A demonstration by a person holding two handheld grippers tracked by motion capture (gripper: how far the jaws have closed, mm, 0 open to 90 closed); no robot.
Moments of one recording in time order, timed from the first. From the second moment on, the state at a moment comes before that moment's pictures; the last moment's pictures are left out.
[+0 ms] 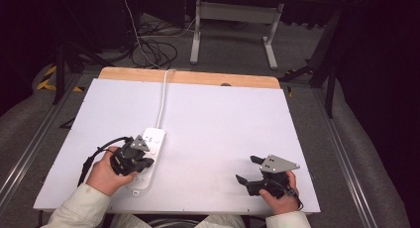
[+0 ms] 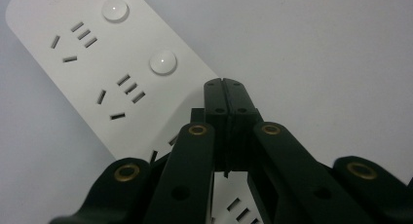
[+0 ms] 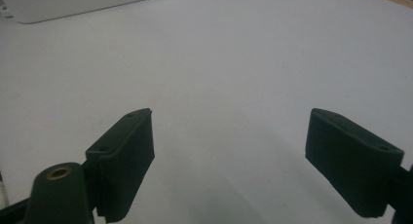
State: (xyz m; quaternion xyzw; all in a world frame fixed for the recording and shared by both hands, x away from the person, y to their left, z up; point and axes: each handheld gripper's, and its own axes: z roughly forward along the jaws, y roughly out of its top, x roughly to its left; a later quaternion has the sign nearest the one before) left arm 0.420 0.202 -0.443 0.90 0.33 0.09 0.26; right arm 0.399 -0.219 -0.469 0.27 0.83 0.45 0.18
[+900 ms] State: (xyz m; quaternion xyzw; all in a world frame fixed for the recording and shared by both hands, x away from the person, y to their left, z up) left arm 0.415 0.199 -0.444 0.90 0.34 0.11 0.26; right arm 0.400 -0.219 -0.470 0.27 0.83 0.44 0.18
